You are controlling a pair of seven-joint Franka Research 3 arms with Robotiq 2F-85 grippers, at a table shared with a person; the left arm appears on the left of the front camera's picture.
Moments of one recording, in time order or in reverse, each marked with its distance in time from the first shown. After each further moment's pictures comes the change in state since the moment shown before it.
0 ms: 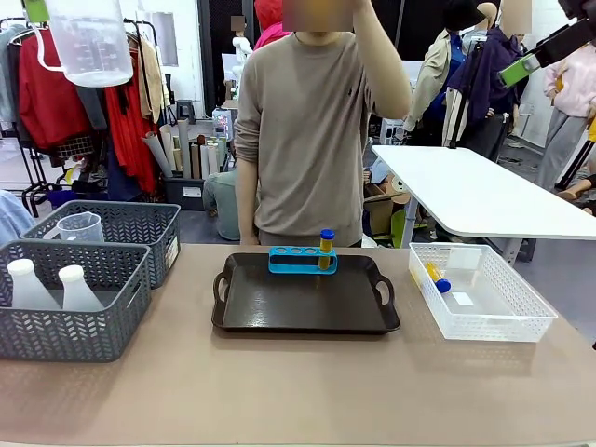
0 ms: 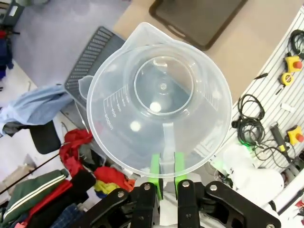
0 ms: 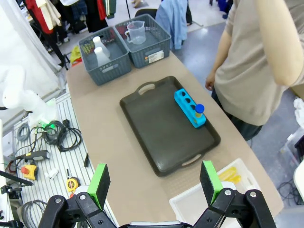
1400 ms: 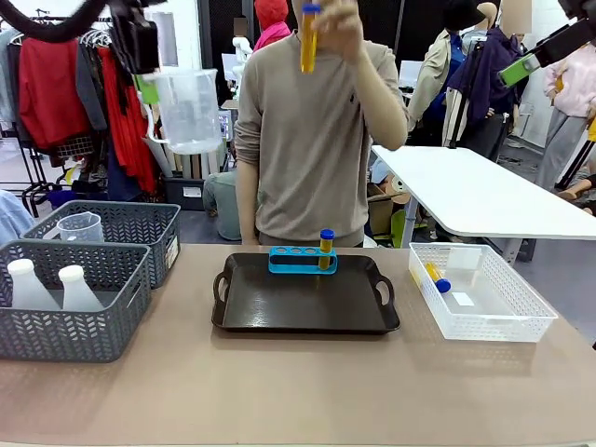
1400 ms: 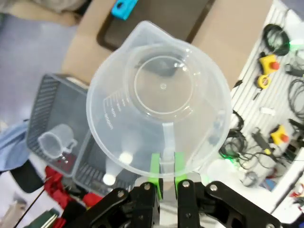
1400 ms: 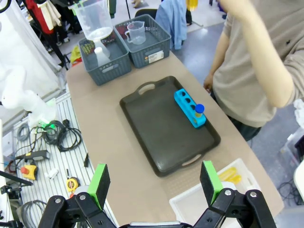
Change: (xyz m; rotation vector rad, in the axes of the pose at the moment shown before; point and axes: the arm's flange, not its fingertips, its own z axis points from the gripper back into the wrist) left arm 0.113 -0.022 -0.122 -0.216 0.040 -0.140; right arm 0.000 0.000 0.000 0.000 0.000 0.000
